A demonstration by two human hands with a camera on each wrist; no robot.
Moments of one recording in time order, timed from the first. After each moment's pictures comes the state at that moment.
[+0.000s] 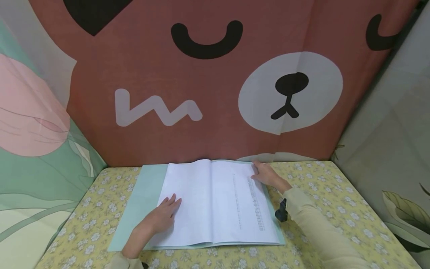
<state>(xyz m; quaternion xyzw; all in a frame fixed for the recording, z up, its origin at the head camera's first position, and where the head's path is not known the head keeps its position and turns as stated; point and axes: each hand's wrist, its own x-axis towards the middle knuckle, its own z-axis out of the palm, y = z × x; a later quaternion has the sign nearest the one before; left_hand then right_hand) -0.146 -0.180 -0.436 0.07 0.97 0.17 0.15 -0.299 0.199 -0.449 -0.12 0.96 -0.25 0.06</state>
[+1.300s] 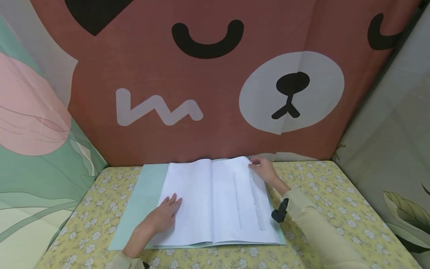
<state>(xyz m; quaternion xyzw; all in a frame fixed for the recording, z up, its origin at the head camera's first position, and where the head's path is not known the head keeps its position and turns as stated) -0.143 -0.178 -0.435 0.08 0.97 0.17 0.13 -0.297 0.190 -0.443 -0.08 0.90 -0.41 -0.06</state>
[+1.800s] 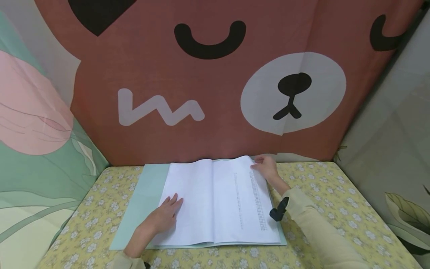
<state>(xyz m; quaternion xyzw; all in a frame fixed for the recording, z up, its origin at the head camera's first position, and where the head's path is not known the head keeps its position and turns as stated) -0.141 -0.178 -0.434 0.08 0.97 0.18 0.13 -0.297 0.181 -0.430 0.04 0.88 -0.47 -0.05</state>
